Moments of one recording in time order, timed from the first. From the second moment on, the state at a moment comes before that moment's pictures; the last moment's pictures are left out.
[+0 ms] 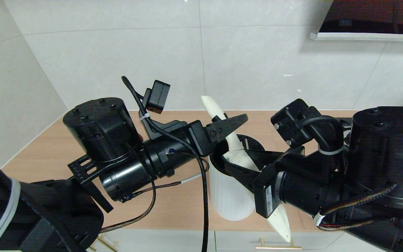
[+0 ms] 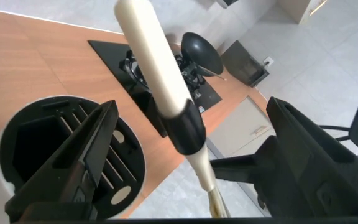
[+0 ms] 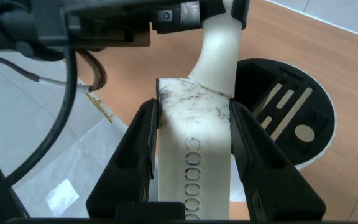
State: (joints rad) left arm -0.69 1.76 -0.78 -1.12 -0.29 -0.66; right arm 1.00 1.56 -0.83 -0.56 -0.24 0.03
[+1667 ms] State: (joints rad) left arm -0.70 1.56 -1.00 -0.71 0.07 -0.56; right arm 0.88 1.44 -0.80 -0.71 -0.27 0.02
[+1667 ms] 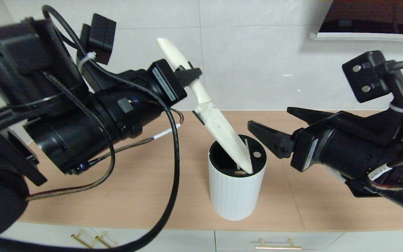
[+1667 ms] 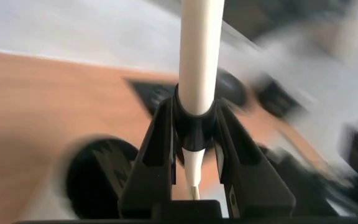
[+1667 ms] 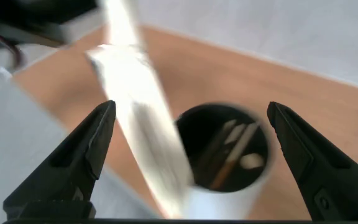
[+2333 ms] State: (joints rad) left arm -0.78 1.56 -1.13 -0.70 0.49 -0.14; right arm 0.75 1.42 -0.83 -0.70 -0.27 0.02
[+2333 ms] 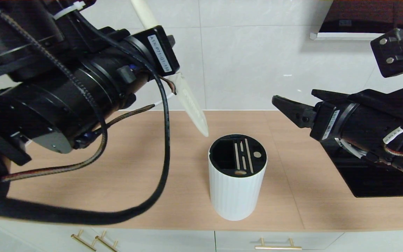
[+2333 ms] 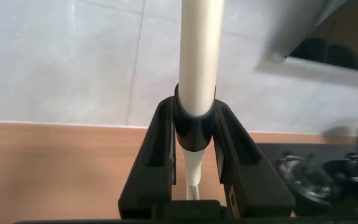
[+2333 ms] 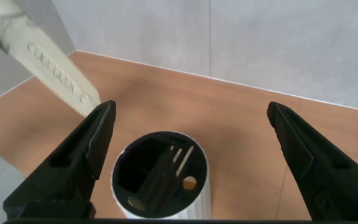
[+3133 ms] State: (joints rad) left arm -0.96 1.71 -1.15 -0.86 0.71 0.08; right arm 0.74 1.45 -0.83 -0.71 -0.29 0.02
